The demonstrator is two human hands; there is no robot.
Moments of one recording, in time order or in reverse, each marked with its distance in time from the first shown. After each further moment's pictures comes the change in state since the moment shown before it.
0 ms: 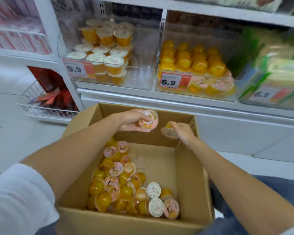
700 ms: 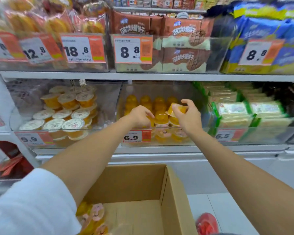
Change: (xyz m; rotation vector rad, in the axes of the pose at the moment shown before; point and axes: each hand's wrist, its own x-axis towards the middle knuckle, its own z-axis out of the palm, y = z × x) left_hand 0.083 0.205 0.109 1.194 0.370 0.507; right_hand 0.048 -0.140 -0.184 0.000 0.572 -0.507
